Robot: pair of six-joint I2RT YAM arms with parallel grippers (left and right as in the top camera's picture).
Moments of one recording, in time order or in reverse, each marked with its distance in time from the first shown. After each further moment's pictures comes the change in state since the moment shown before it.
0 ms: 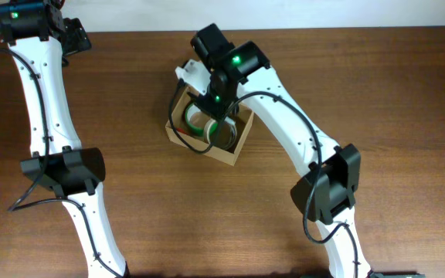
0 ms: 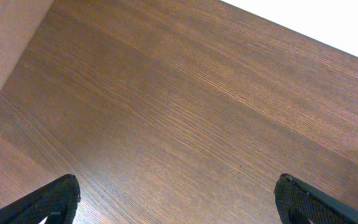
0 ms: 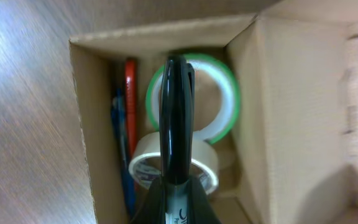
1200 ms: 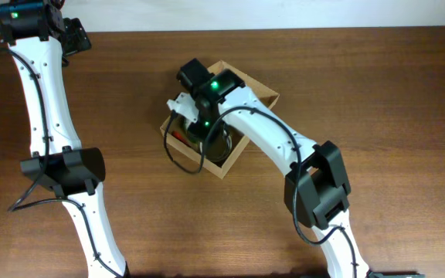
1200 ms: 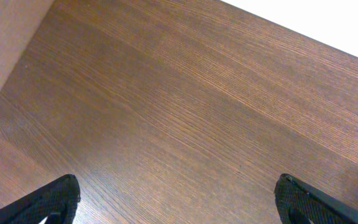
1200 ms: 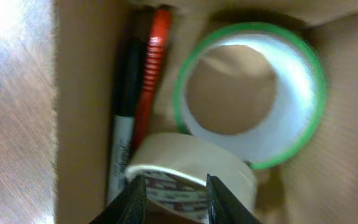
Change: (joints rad) left arm 0.000 0.000 0.000 0.000 0.000 0.000; right arm 0.066 -0.002 -0.213 0.092 0.009 0.035
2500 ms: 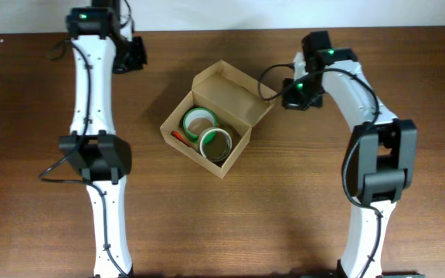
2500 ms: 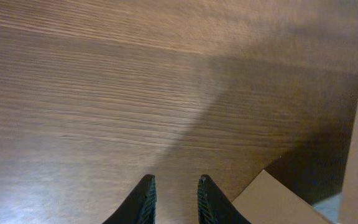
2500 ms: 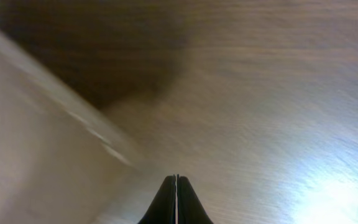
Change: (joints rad) left arm -0.175 0.195 -0.001 -0.031 0.424 0.091; right arm -0.535 -0.030 -0.239 0.209 -0.142 0.558
